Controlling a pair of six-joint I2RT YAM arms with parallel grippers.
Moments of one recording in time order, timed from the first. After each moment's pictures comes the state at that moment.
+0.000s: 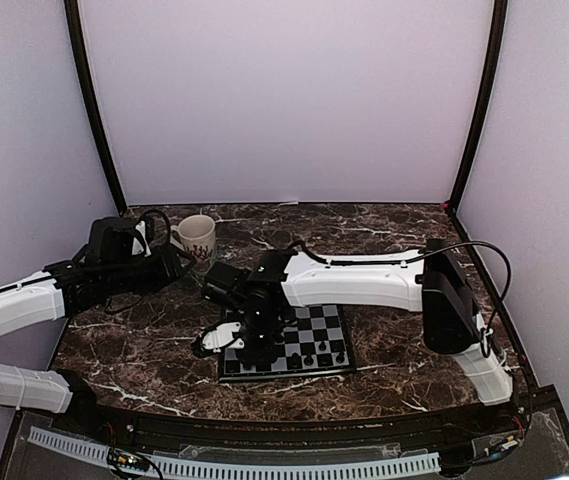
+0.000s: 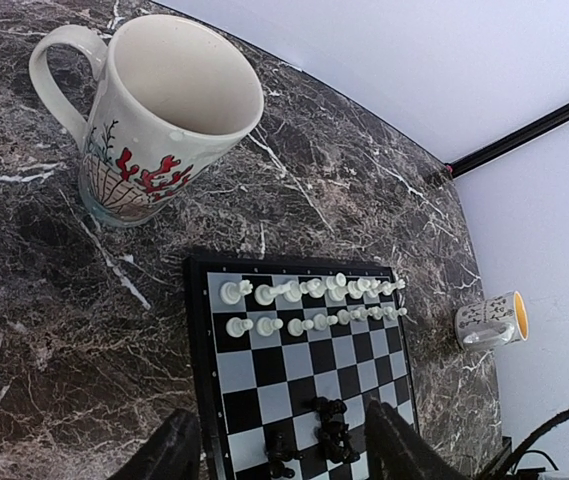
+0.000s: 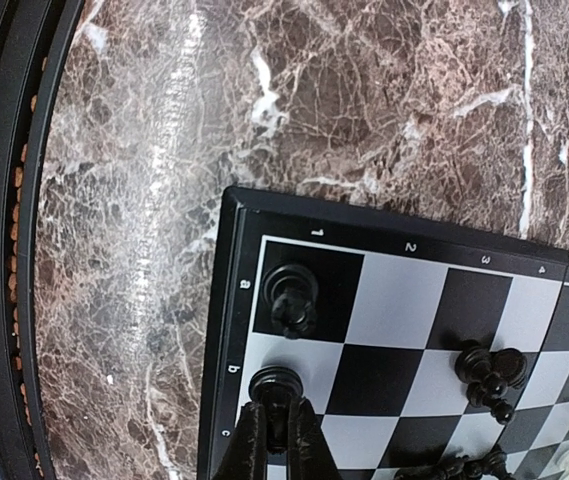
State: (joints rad) left arm -0.54 1.05 0.67 -0.16 0.02 -0.80; right arm 1.24 2.31 2.02 -1.06 -0.13 -0.59
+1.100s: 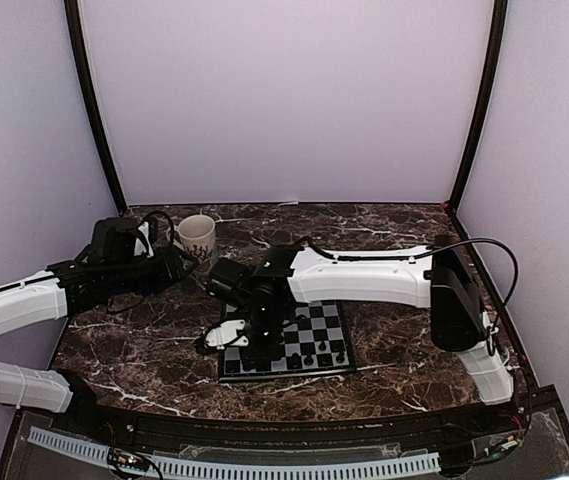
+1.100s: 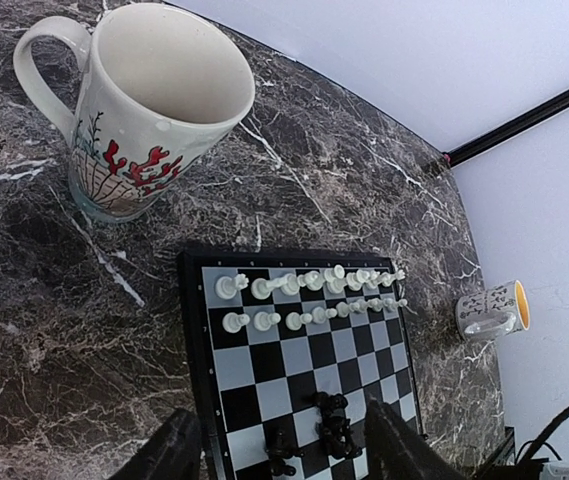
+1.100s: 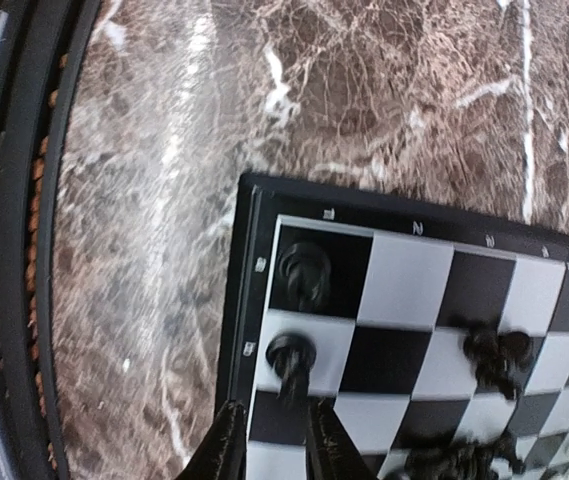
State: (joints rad) left arm -0.54 1.07 0.67 -0.14 0.04 -0.78; right arm 1.23 2.29 2.01 -1.07 -0.15 -0.57
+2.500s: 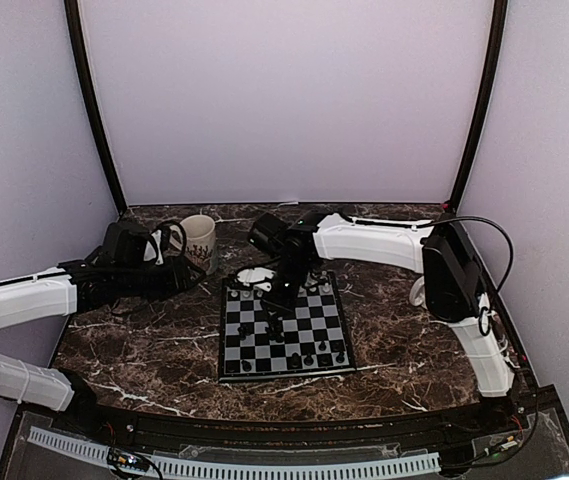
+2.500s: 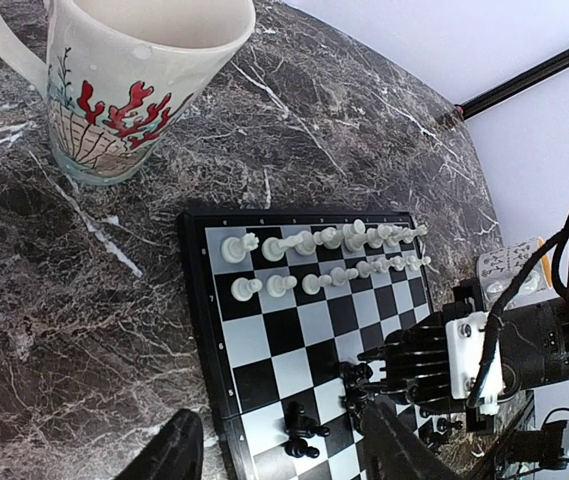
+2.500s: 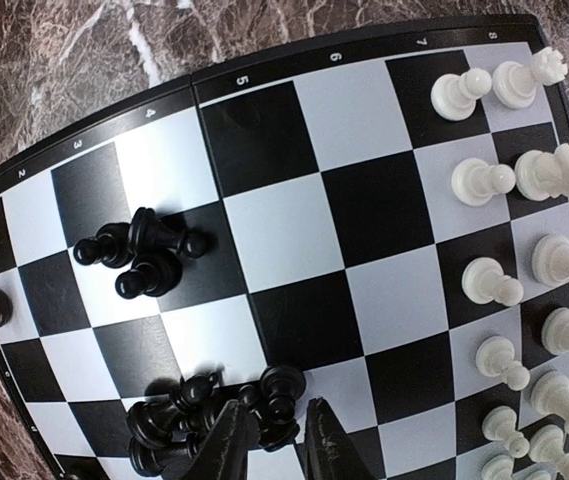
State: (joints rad) left arm -0.54 1.15 0.67 -0.15 0.12 -0.72; right arm 0.96 2.30 1.99 -0.97 -0.20 -0.41
